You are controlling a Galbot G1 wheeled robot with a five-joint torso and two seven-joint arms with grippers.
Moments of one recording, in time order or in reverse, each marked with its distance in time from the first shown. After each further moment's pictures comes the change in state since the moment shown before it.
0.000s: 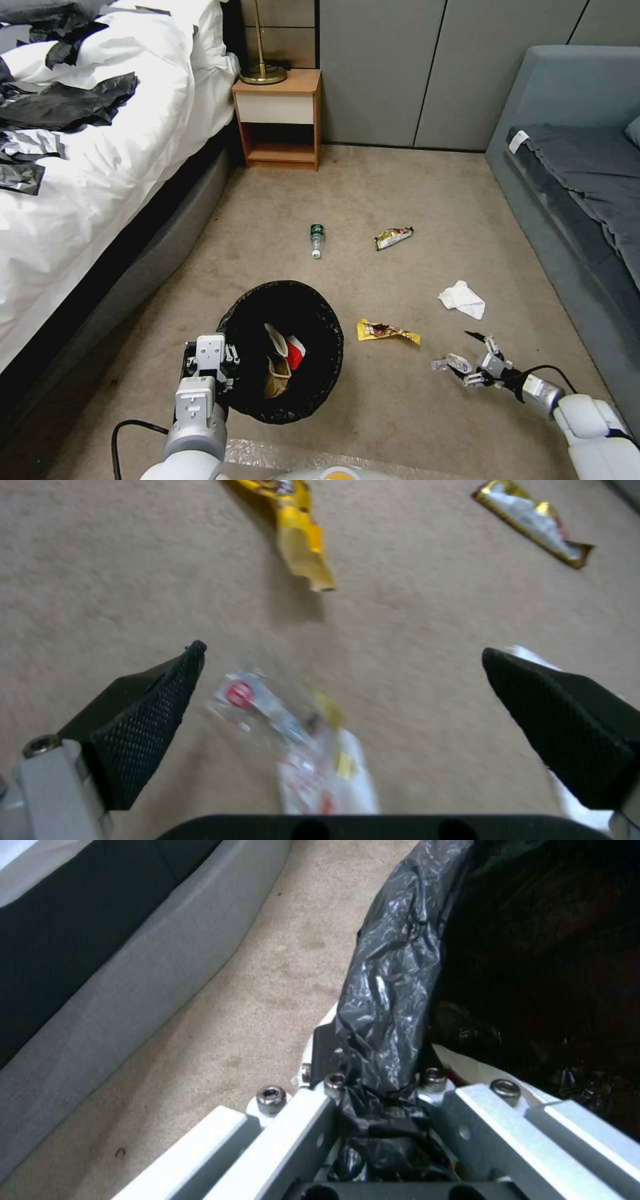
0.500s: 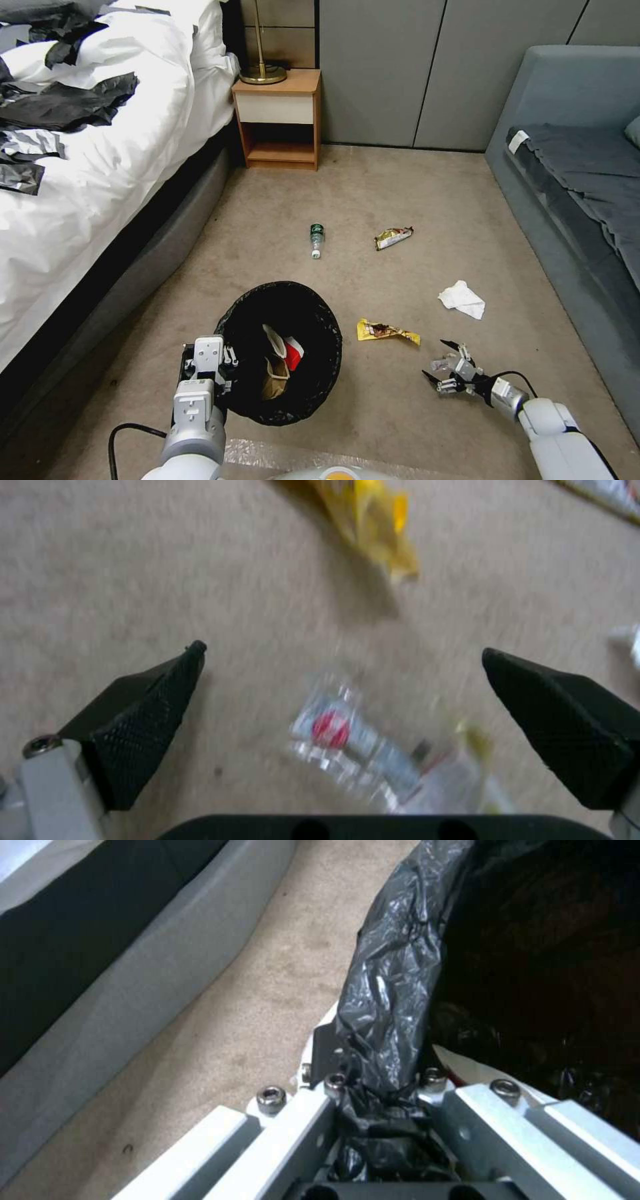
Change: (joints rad) left arm 0.015 -0.006 -0.001 -0.012 0.009 -0.004 -0.002; right arm 0.087 0.084 0.012 -0.198 -0.062 0.029 0.036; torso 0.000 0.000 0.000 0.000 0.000
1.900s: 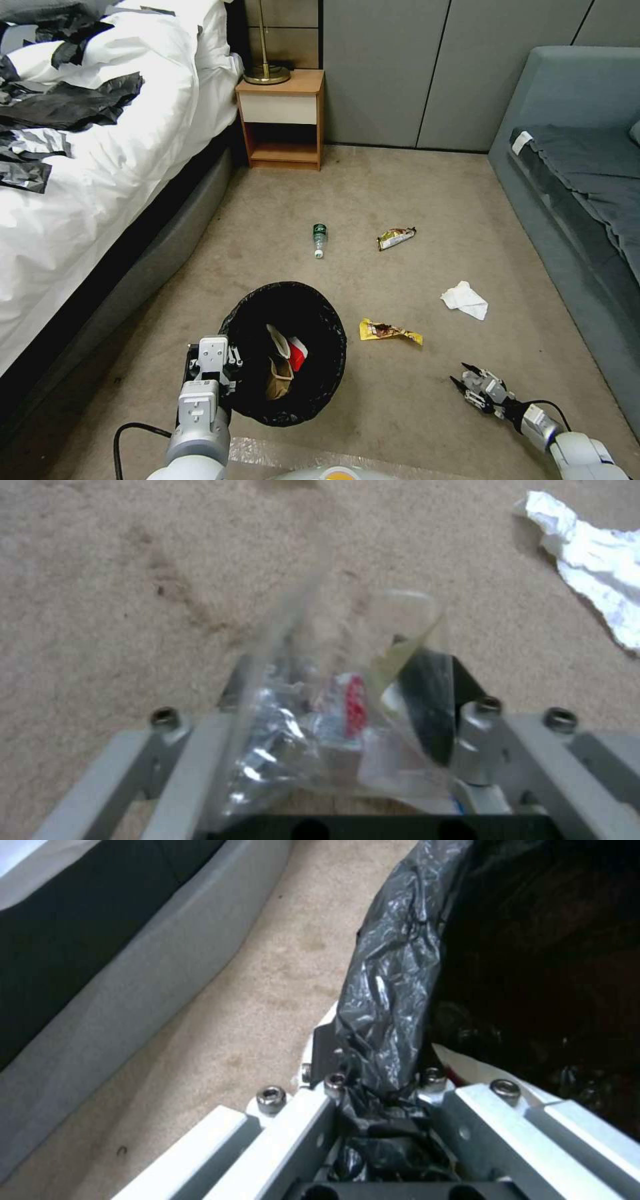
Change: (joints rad) left arm -0.007 0.001 0.024 0.008 0.011 -0.006 0.001; right arm -0.023 -0.079 0.047 -0.122 0.085 0.007 0.049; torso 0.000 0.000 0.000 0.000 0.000
